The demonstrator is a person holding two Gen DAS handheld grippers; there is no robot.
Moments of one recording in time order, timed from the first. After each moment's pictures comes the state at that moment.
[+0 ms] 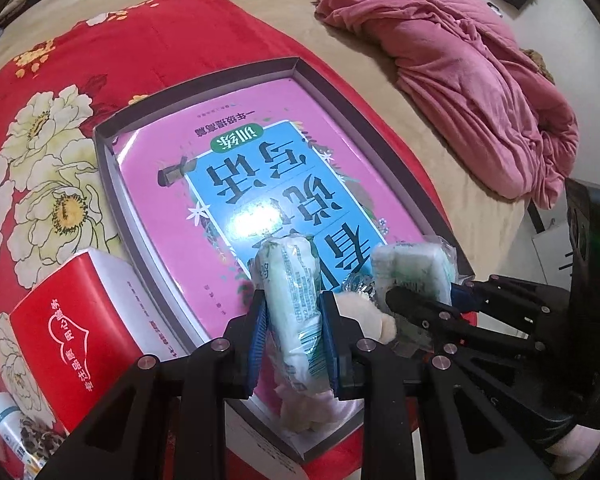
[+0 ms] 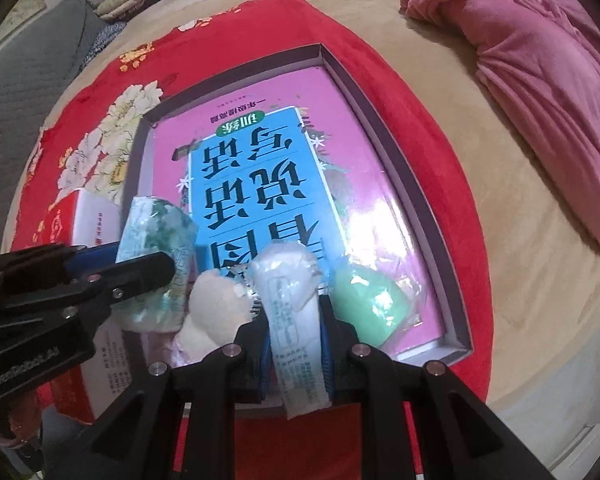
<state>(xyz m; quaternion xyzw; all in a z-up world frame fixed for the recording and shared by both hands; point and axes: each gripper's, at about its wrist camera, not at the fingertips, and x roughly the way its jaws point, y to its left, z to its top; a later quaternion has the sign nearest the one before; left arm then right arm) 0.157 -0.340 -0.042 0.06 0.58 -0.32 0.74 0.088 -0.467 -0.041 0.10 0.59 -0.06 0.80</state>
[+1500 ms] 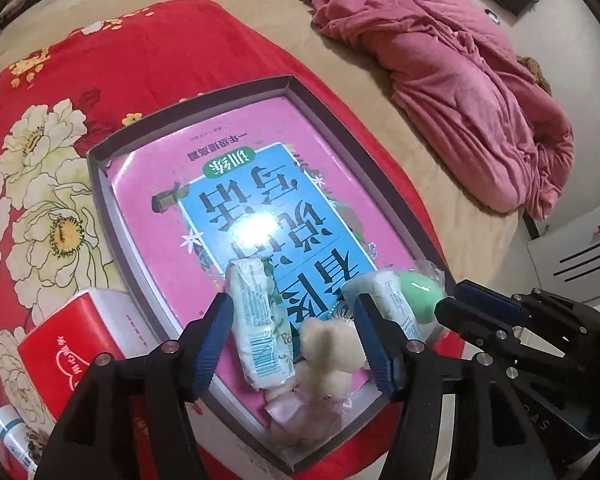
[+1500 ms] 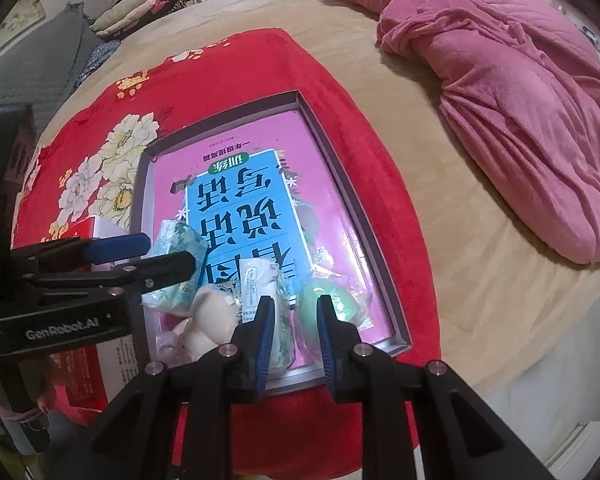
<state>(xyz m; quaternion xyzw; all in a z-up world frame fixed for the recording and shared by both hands) 0.168 -0.347 -0.029 0.04 0.58 -0.33 0.74 0.070 -0.476 0.008 0.09 0.56 -0.10 0.82</state>
